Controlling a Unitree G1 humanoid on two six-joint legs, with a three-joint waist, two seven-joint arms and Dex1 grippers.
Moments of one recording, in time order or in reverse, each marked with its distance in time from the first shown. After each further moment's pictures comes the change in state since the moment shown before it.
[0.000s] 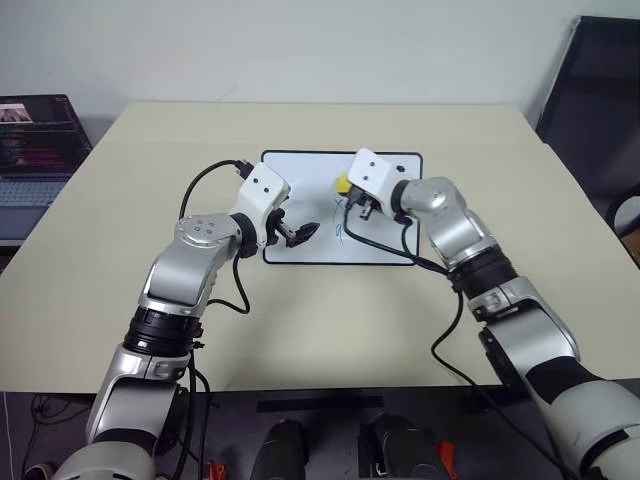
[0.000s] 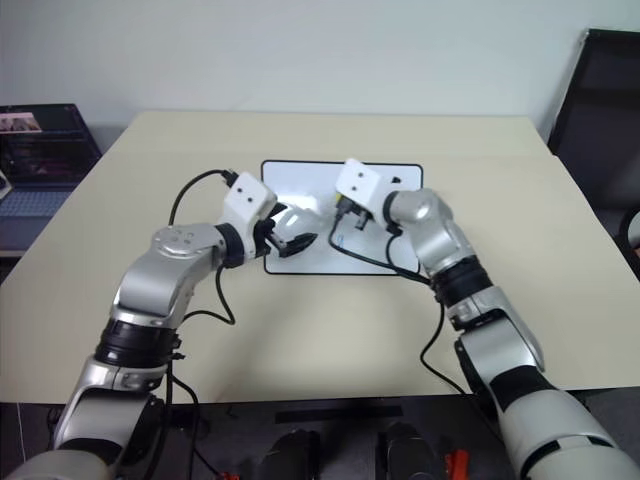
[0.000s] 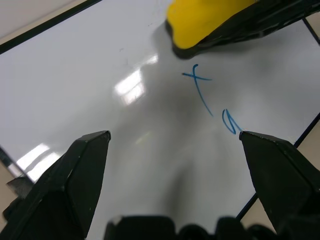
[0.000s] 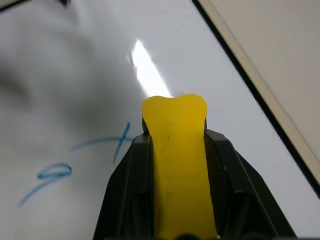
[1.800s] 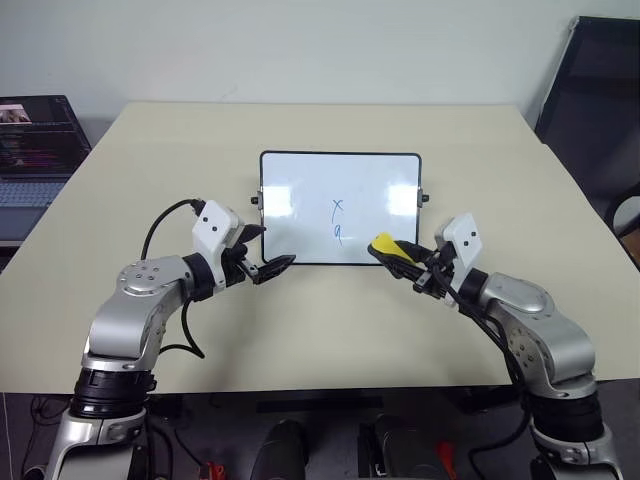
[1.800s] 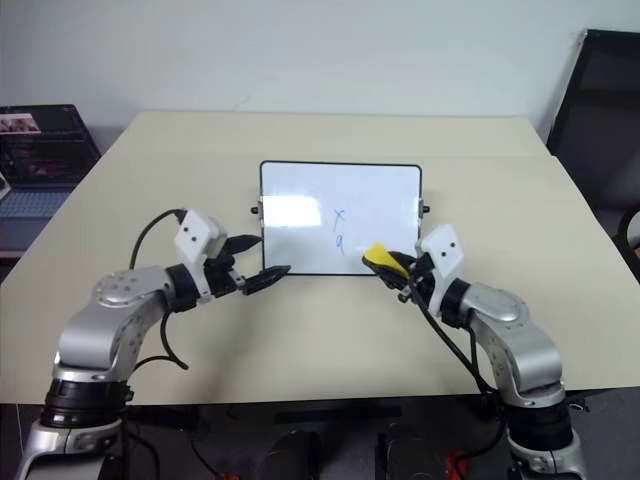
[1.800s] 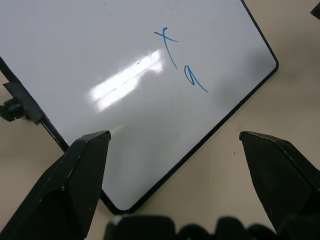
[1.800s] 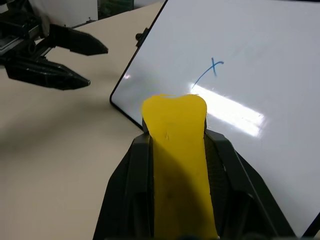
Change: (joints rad) left arm 0.317 0.111 0.192 -0.166 -0.180 -0.108 -0.160; right arm 0.821 -0.165 -0.313 -1.097 0.602 0.528 0.050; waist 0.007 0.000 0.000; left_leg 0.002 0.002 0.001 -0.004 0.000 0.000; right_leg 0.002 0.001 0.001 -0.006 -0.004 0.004
